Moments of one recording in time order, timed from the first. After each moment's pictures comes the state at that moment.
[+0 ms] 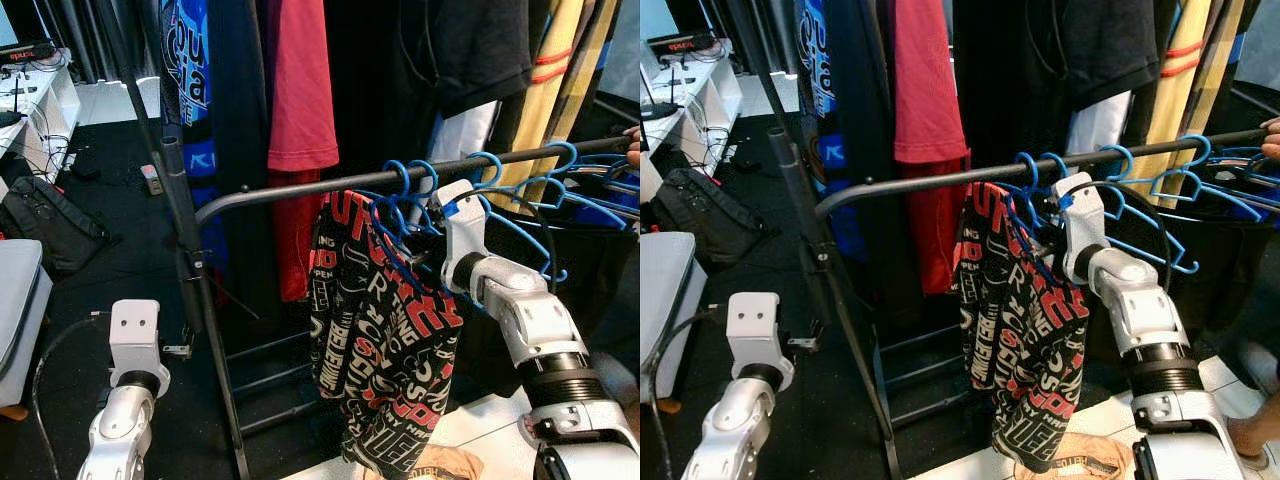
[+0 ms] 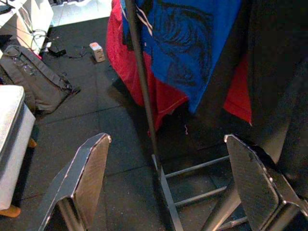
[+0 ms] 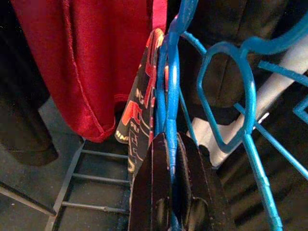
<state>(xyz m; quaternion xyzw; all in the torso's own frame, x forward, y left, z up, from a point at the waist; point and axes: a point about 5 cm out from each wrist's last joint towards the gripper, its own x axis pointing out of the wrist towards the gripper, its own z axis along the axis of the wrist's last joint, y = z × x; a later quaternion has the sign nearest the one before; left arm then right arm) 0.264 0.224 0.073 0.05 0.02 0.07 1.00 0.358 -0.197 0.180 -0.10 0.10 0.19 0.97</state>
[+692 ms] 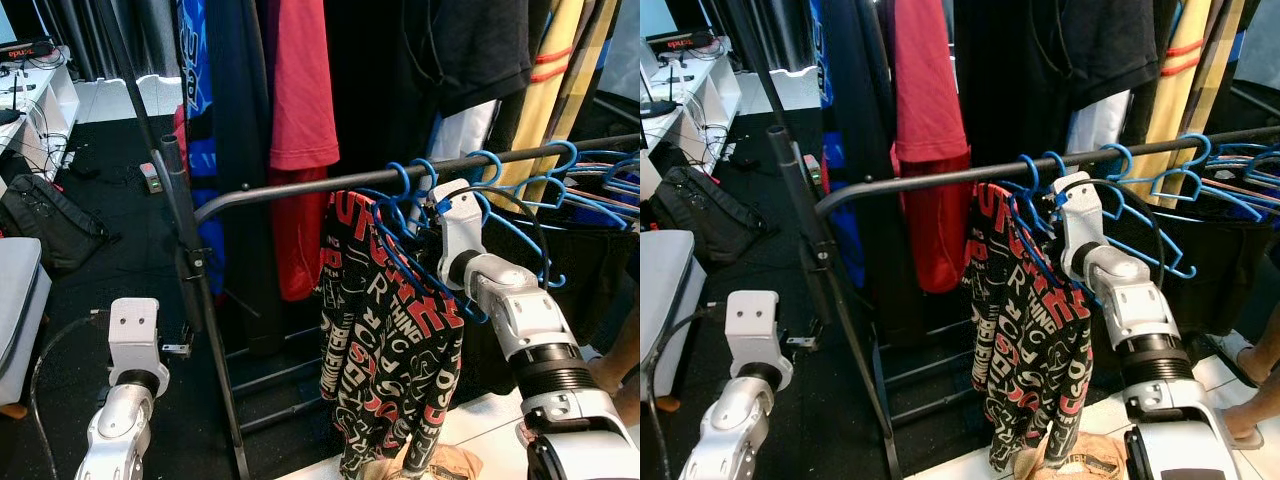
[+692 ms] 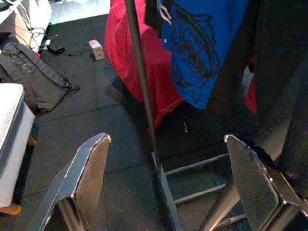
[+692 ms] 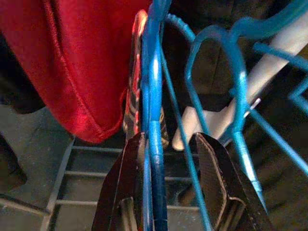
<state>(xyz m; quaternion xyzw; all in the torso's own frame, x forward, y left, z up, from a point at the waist) 0.262 0.224 0.078 0.05 0.02 0.07 1.00 0.370 -0.192 0.174 -0.09 0.13 0.16 0.97</state>
